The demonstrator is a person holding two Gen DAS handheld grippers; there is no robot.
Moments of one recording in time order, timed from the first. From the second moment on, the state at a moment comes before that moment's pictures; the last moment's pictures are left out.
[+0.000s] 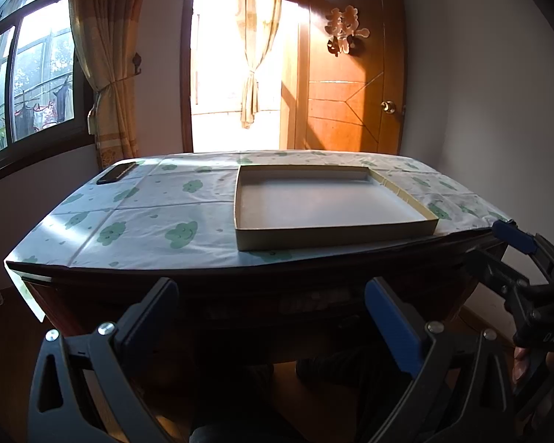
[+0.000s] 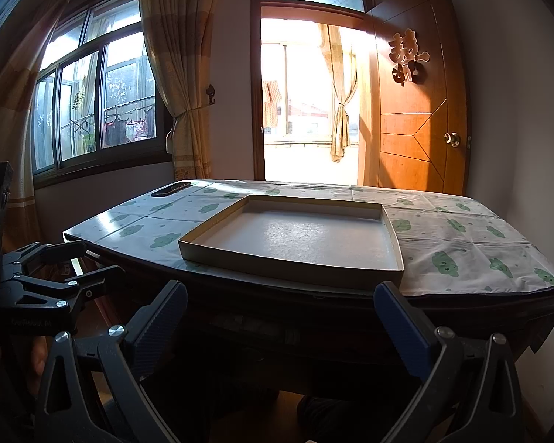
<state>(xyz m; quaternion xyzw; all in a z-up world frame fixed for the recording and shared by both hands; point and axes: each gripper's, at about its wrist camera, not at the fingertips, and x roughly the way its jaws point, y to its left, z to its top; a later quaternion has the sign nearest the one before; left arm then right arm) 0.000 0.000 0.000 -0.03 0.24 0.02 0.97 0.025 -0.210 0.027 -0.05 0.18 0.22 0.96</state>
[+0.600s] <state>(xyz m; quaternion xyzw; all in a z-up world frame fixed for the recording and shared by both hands) 0.000 0.003 0.001 -0.03 0.24 0.02 0.97 0.025 -0.210 0.026 -0.05 0.18 0.22 0.96</state>
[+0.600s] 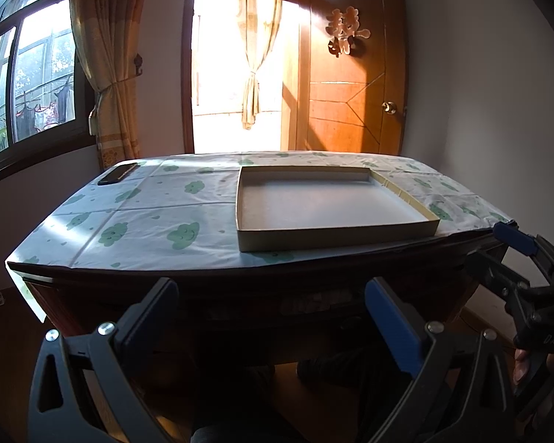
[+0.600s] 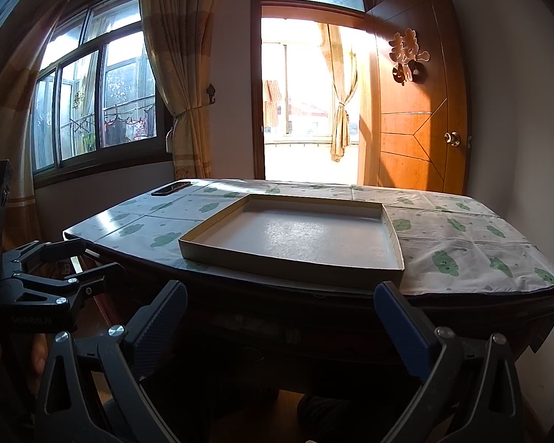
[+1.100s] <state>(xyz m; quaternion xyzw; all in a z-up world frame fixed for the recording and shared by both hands) 0.000 0.002 0.002 -0.02 0.24 0.02 0.97 0.025 -0.209 0.022 -0.05 0.18 0.22 0.96</state>
